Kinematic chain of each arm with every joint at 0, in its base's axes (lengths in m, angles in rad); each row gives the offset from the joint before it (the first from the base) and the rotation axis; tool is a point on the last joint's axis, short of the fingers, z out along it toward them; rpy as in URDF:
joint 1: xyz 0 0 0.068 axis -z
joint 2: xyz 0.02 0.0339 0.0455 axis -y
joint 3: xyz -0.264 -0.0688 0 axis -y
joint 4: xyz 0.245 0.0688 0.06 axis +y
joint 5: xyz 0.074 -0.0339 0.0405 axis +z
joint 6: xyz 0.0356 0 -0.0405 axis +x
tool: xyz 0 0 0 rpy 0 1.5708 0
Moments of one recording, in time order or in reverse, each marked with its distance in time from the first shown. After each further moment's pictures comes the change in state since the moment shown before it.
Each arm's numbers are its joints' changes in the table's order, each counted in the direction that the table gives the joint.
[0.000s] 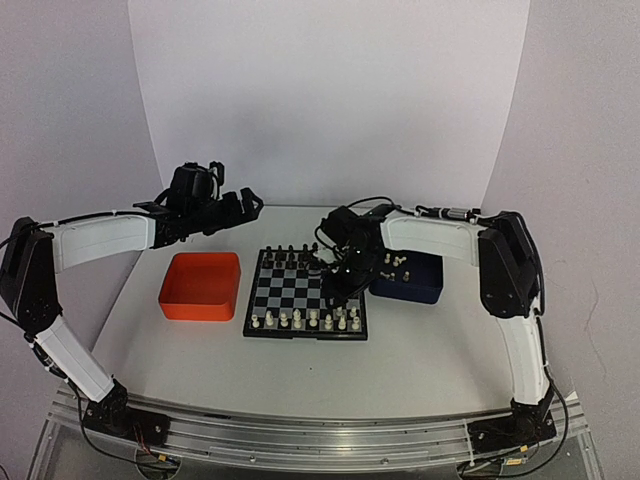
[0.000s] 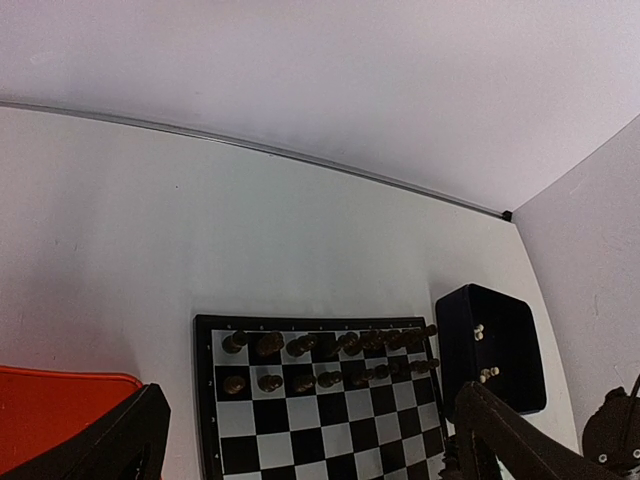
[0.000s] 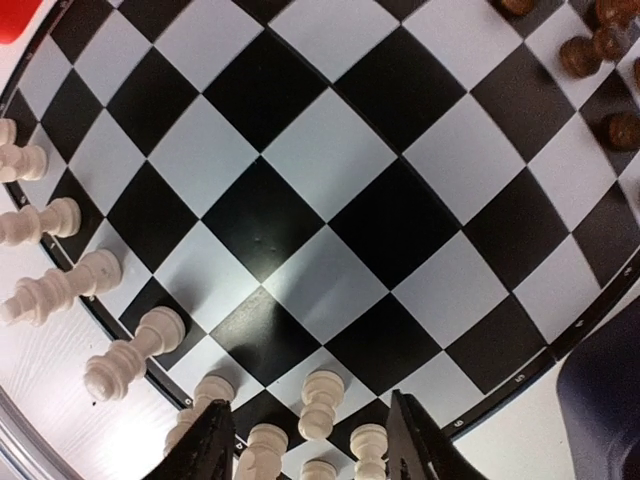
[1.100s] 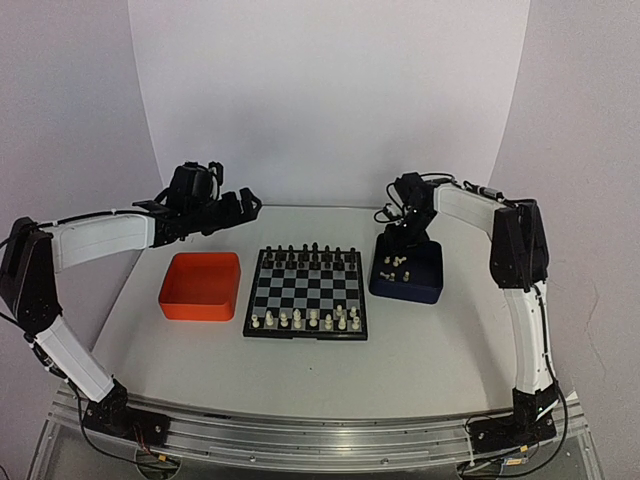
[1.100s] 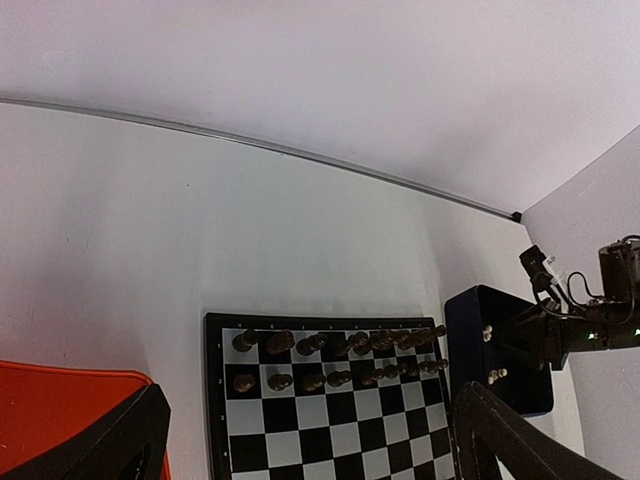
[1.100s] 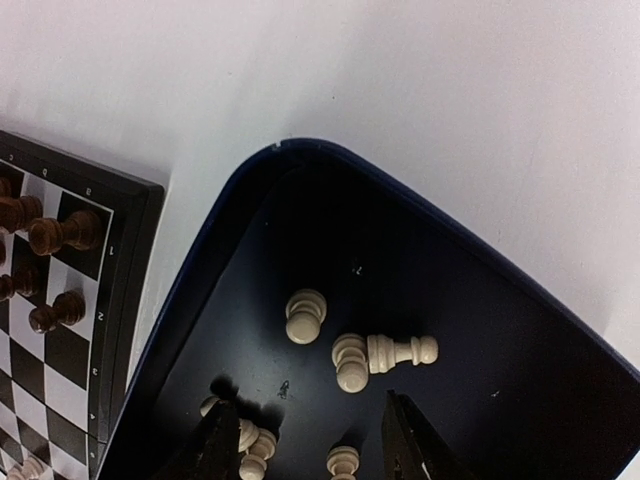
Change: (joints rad) left arm 0.000 0.005 0.006 0.027 0.021 0.001; right arm 0.420 -0.117 0.181 -0.019 -0.059 0.027
